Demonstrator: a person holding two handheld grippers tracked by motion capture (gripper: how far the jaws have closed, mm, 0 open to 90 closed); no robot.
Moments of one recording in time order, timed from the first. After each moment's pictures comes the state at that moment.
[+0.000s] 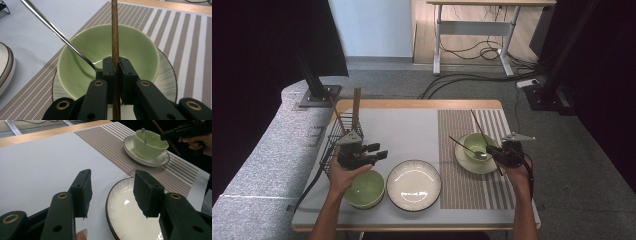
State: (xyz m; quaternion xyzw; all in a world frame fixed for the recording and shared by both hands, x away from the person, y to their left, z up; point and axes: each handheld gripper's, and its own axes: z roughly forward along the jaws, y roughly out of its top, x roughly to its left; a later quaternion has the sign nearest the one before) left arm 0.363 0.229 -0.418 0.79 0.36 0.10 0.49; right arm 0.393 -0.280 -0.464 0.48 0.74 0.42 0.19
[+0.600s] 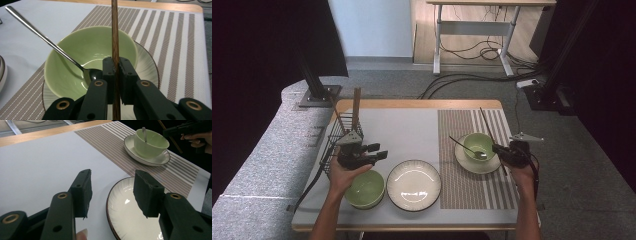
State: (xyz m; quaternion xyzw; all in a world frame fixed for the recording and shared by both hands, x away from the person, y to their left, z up) left arm 0.363 0.230 -0.418 0.79 0.36 0.10 0.49; right arm 0.391 -0.298 -0.464 0.51 0.72 0.43 0.20
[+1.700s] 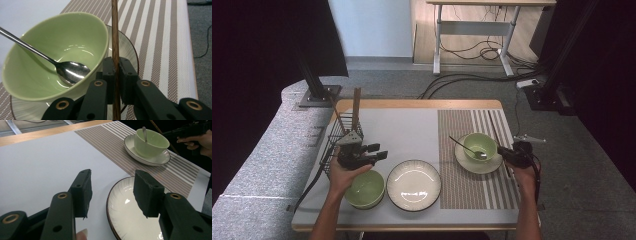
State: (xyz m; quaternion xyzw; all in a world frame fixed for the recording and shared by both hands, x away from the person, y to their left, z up) left arm 0.363 0.230 -0.419 0.79 0.36 0.10 0.49; right arm 0.401 -0.314 -0.485 0.56 0.70 0.40 0.20
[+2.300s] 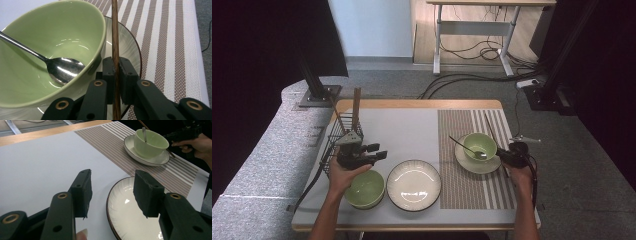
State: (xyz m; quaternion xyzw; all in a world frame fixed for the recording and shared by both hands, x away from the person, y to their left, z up) left arm 0.363 0.231 -0.418 0.79 0.36 0.09 0.49; right arm 0.409 -0.310 -0.499 0.57 0.70 0.39 0.19
